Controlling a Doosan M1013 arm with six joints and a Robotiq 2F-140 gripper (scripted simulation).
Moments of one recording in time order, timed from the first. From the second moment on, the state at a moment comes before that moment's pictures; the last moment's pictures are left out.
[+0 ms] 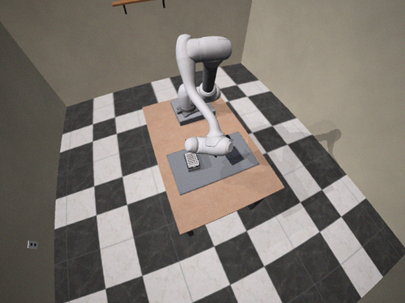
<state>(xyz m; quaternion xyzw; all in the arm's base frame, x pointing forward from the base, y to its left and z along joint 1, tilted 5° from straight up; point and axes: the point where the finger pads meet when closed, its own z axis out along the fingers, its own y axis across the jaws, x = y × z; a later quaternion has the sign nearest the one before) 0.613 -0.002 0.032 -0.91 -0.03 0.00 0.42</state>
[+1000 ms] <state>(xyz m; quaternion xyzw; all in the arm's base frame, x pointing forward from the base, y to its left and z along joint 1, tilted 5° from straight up) 0.554 -0.128 0.021 -0.97 0.05 0.07 0.21</state>
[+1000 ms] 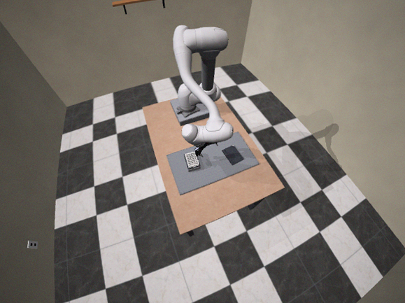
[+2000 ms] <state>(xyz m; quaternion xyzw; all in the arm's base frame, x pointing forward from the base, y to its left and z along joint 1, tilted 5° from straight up) 0.534 -0.249 0.054 -0.99 0.13 0.04 0.00</state>
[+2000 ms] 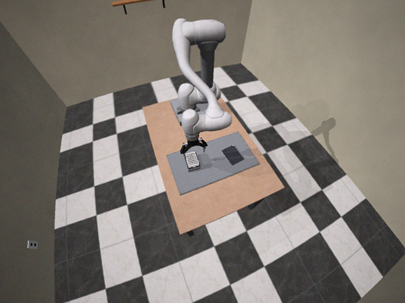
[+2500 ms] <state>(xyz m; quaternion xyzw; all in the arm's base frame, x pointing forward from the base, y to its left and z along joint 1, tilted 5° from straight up) 0.533 -0.275 0.066 -0.99 0.14 0.04 -0.02</state>
